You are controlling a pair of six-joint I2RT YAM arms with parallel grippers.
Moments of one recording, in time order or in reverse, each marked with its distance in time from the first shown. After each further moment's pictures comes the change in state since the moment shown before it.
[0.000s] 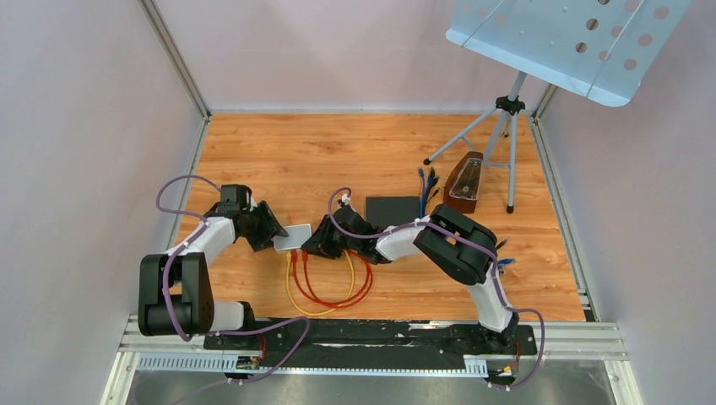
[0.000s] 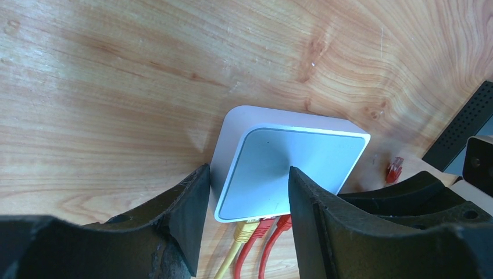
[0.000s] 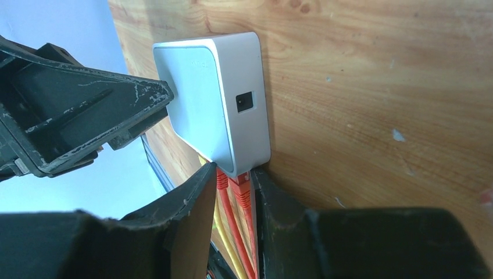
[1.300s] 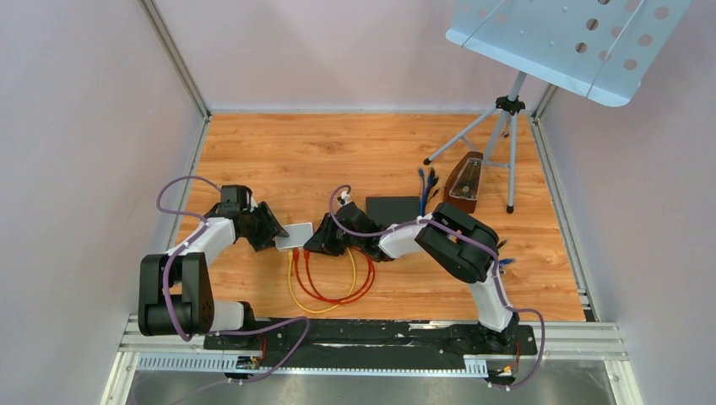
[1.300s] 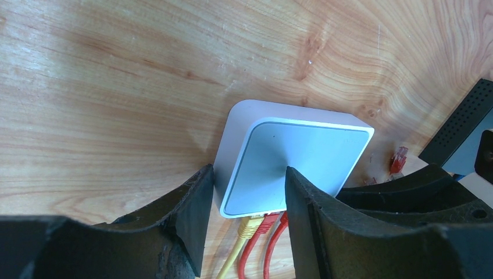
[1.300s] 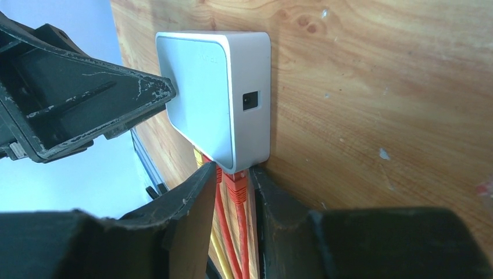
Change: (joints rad) left arm 0.000 0.000 -0.008 0.010 0.011 -0.006; right arm -0.029 -0.003 -0.006 0.016 -0.053 -0.105
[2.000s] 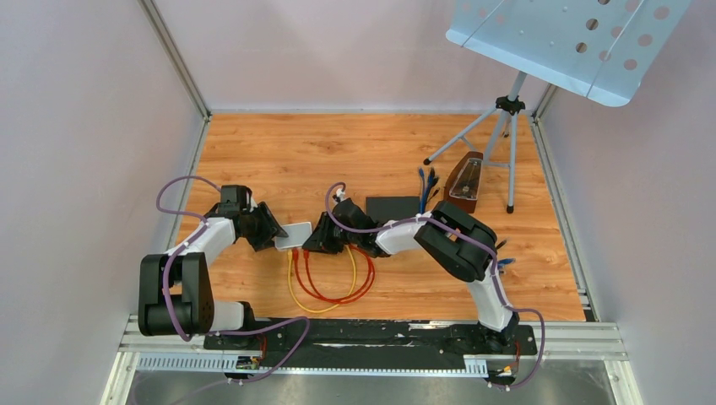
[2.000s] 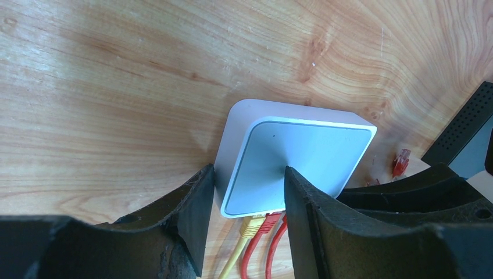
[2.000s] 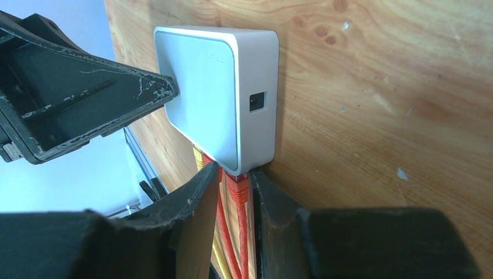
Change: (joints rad) left arm 0.000 0.000 0.000 -0.001 -0.009 0.001; right arm -0.002 0.016 0.059 -0.069 -0.040 -0.055
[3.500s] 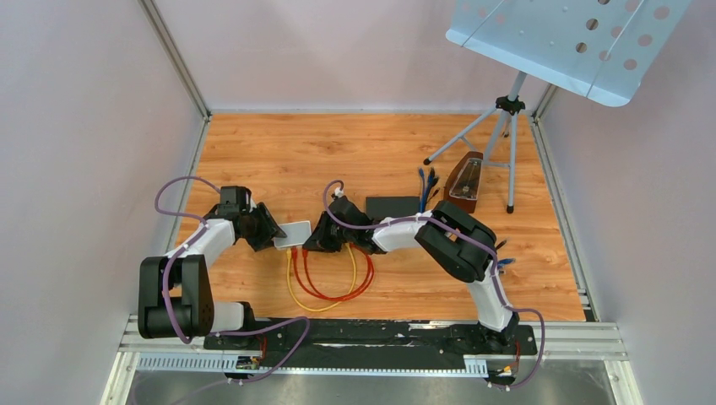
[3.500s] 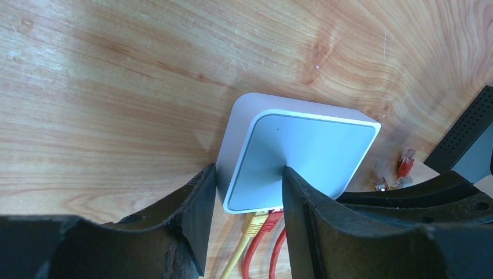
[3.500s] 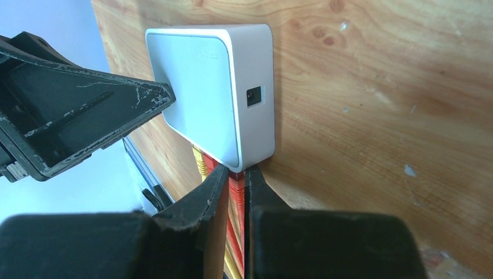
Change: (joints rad) left arm 0.002 -0.014 -0.011 0.008 -0.016 -0.002; right arm 0.002 0.003 0.059 -0.115 0.027 0.032
